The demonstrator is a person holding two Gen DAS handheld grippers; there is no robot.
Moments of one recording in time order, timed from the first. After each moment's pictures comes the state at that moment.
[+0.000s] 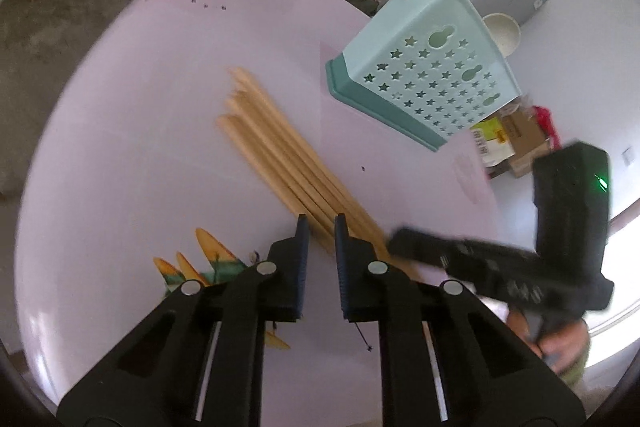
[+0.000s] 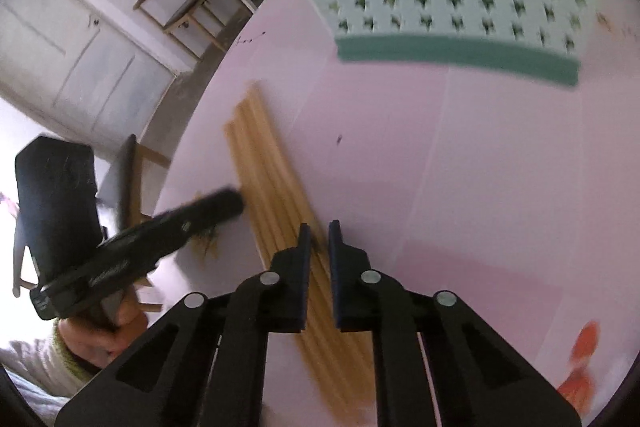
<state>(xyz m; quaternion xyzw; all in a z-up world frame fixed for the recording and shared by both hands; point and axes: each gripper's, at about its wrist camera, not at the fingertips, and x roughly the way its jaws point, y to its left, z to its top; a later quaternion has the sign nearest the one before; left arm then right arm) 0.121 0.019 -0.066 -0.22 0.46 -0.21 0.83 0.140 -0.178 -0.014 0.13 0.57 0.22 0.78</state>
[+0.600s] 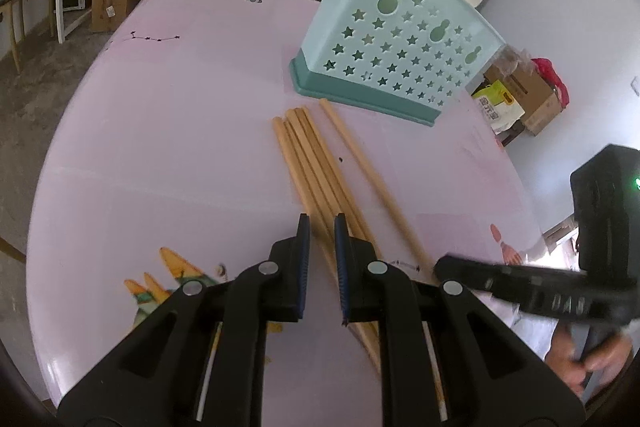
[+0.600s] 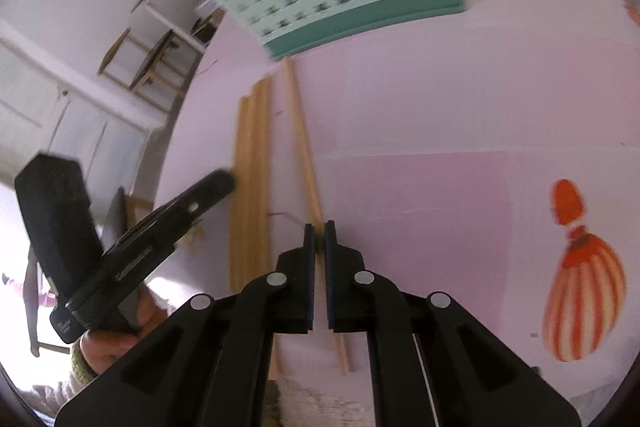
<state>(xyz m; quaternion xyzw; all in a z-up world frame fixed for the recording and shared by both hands) 0.118 -0.006 -0.059 -0.12 0.44 -0.23 0.86 0.105 -0.219 -0.007 0.21 0.55 0.12 0.80</state>
